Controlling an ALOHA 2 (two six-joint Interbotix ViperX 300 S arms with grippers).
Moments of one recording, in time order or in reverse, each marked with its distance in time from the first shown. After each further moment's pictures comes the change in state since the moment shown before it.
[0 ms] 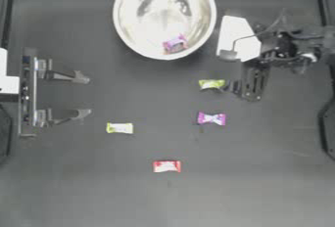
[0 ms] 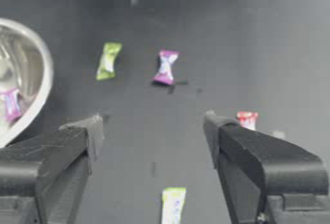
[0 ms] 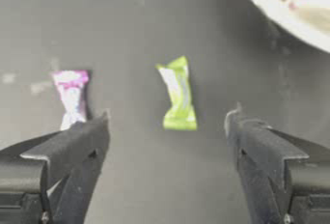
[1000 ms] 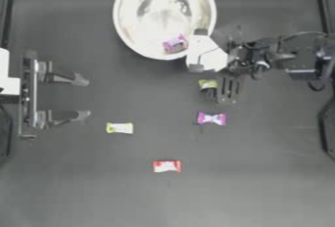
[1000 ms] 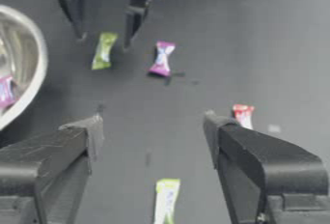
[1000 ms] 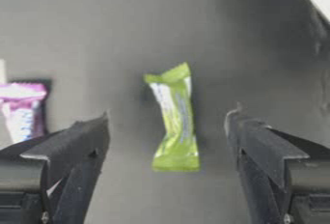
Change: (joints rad) left arm 0.000 0.000 0.017 -0.026 -0.002 -0.002; right arm -0.025 0.293 -0.066 -0.026 -0.074 -0.014
